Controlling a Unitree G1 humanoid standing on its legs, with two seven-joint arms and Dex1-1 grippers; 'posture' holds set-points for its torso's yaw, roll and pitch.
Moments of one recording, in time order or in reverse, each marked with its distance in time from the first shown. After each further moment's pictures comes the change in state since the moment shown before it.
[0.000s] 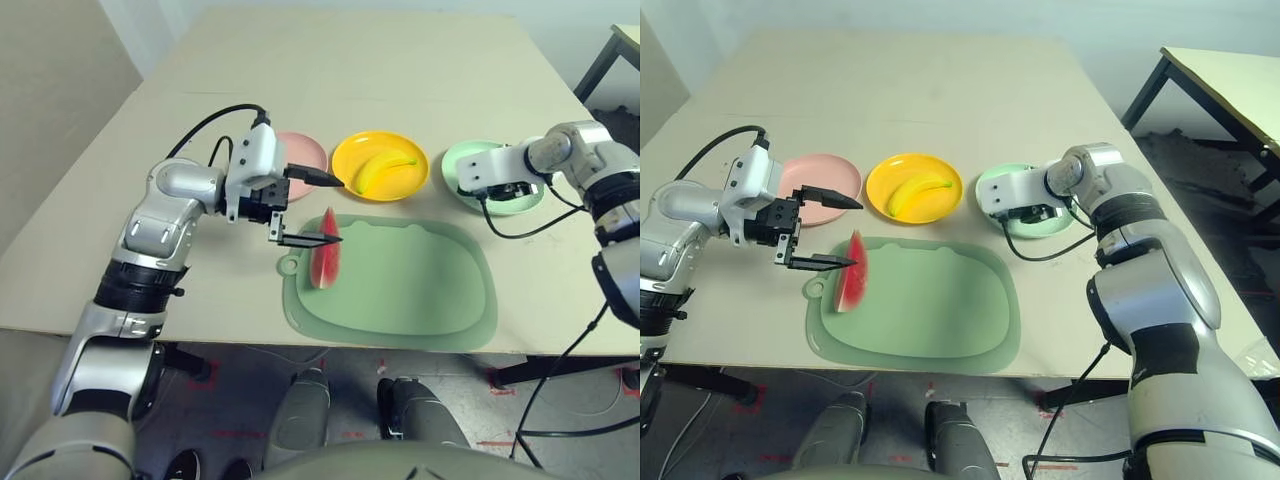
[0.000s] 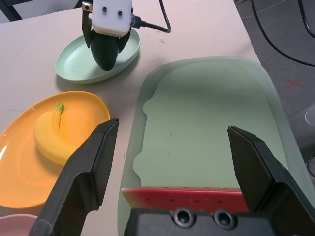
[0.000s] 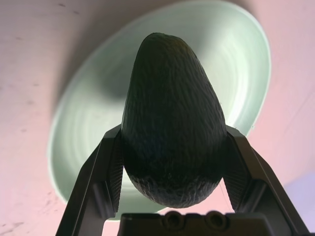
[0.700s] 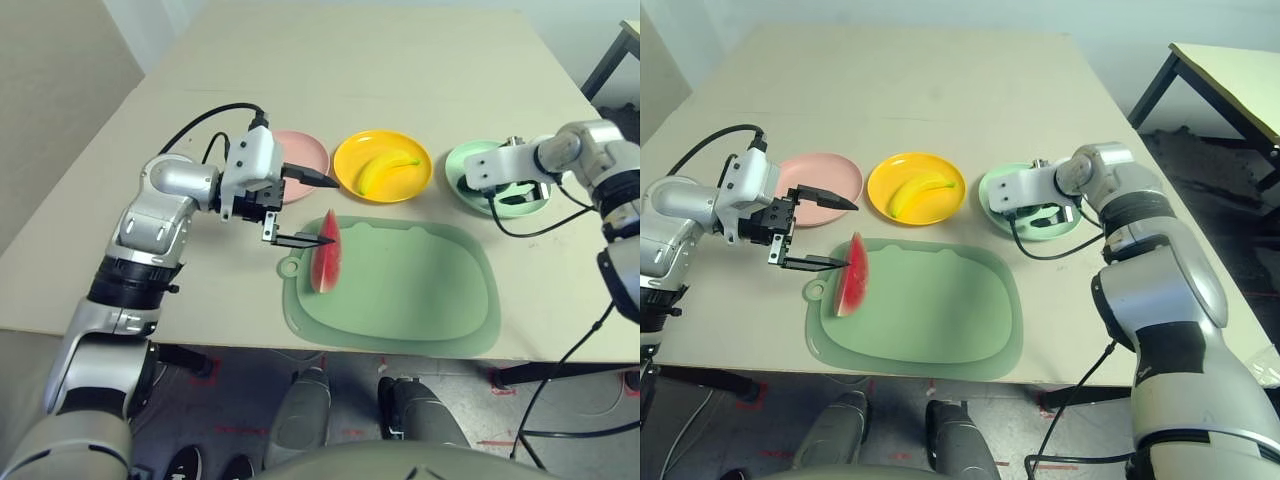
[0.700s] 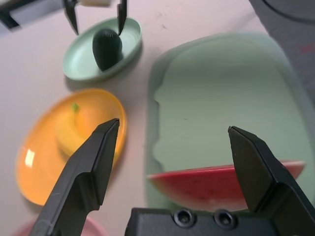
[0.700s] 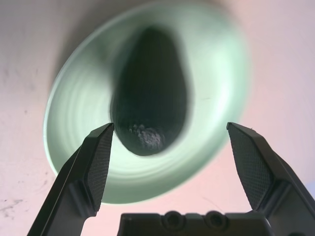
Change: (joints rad) left arm -0.113 0.023 -0.006 0.151 0.064 -0.280 -0.107; right arm -0.025 -0.112 -0.114 -0.270 0.148 0.054 0.314
